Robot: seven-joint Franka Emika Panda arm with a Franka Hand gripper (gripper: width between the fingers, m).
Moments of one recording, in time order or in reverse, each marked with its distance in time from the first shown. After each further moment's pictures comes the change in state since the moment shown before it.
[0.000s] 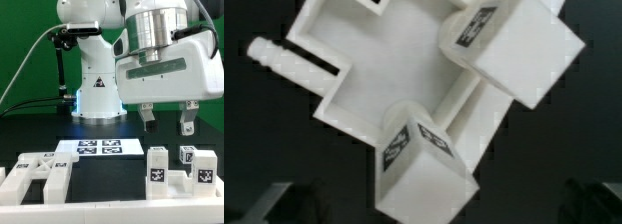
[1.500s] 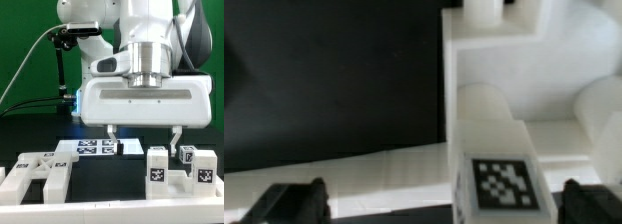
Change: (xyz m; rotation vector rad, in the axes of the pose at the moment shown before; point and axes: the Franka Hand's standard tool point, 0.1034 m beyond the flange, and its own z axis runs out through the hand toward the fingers) arm 0.010 0.043 0.044 -0.002 0.306 -0.851
